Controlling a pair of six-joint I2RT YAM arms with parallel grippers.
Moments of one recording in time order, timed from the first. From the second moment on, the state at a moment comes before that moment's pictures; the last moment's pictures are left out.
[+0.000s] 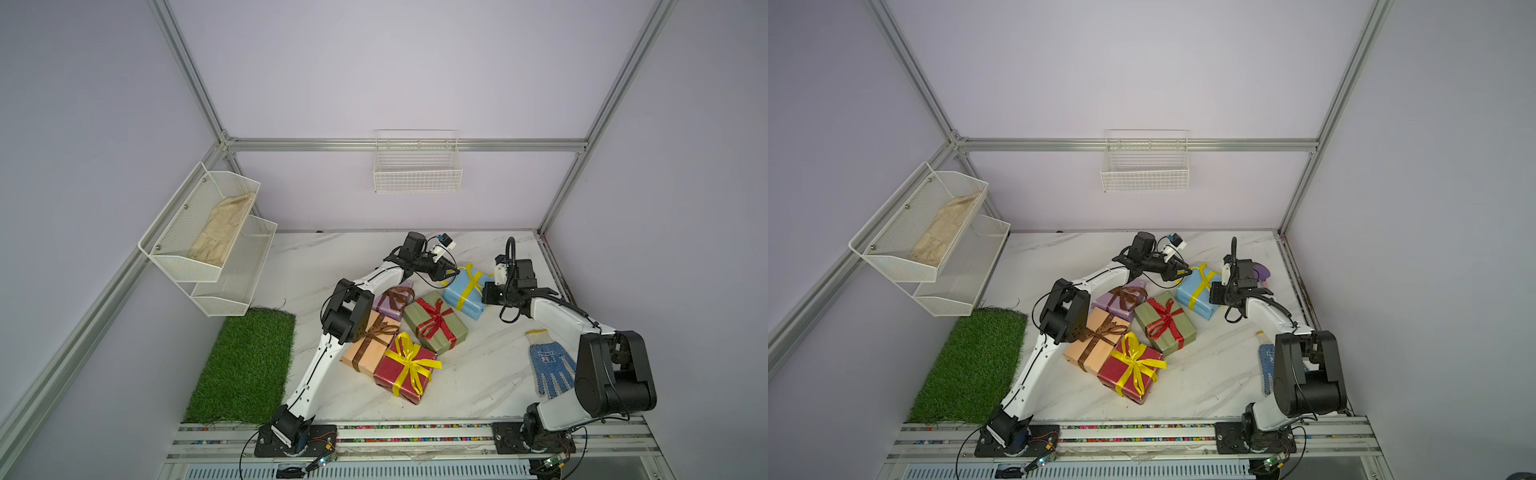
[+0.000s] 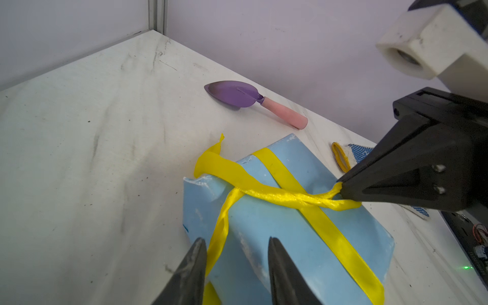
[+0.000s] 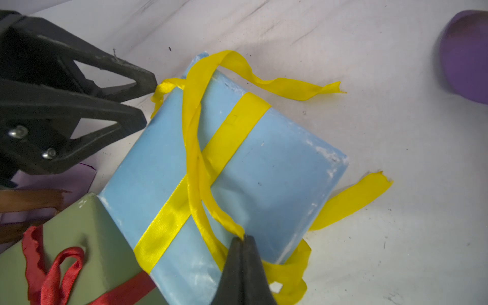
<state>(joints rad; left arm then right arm) -0.56 2.60 2.18 -0.07 0.82 0.03 0.05 1.52 0.91 -0.25 -0.17 0.17</state>
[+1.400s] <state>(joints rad) -0.60 2.14 1.64 -0.06 0.60 -0.05 0.05 1.71 1.12 -0.28 -0.14 0.21</state>
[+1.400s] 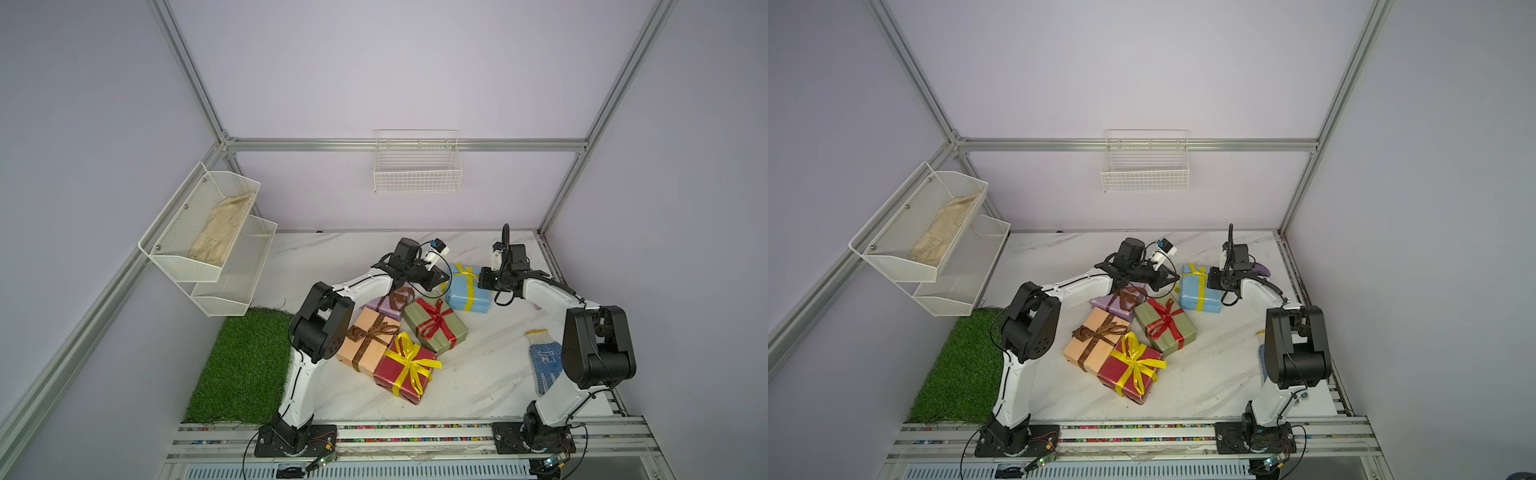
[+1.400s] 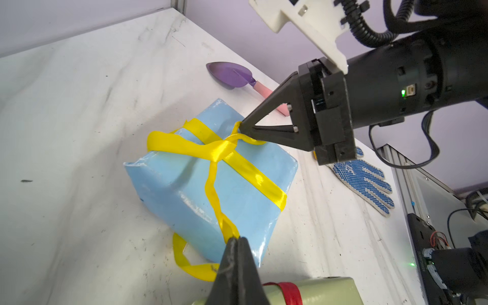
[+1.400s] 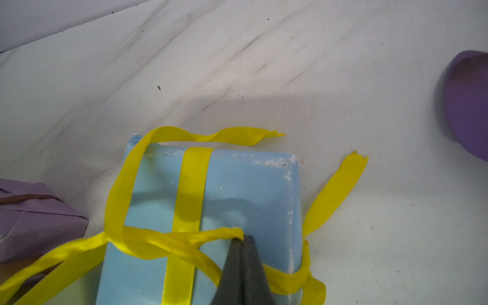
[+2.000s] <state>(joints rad) -0.51 2.04 1.46 -0.14 0.29 -0.12 -0.03 1.63 1.03 -0.29 -0.04 0.23</state>
